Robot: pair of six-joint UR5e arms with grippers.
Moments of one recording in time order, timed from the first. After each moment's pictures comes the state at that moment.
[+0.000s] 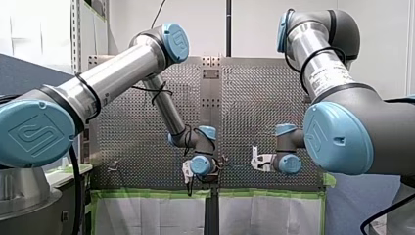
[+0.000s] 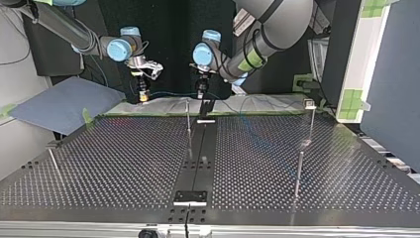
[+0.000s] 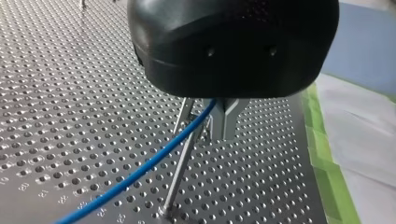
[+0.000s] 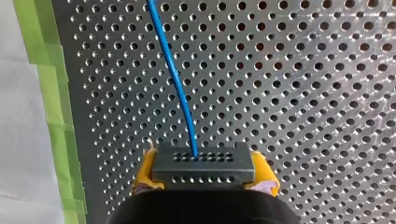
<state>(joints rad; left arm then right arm) -0.65 -2.50 -1.59 -2.42 -1.95 -1.88 1.86 -0.76 1.86 -0.92 1.43 1.57</state>
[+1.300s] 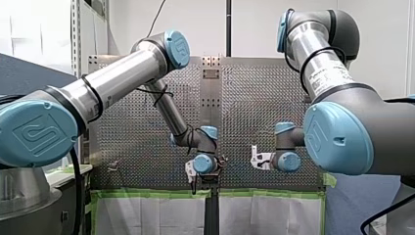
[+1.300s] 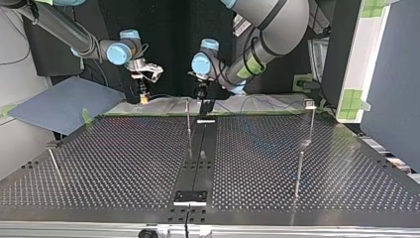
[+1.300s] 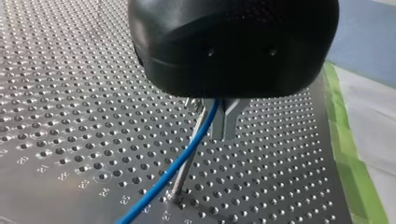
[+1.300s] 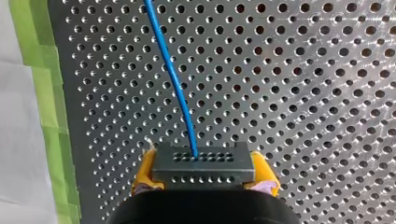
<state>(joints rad) -0.62 -2.54 -1.49 -2.47 -1.93 -1.93 1.87 -0.76 1.82 -0.87 1.42 1.56</state>
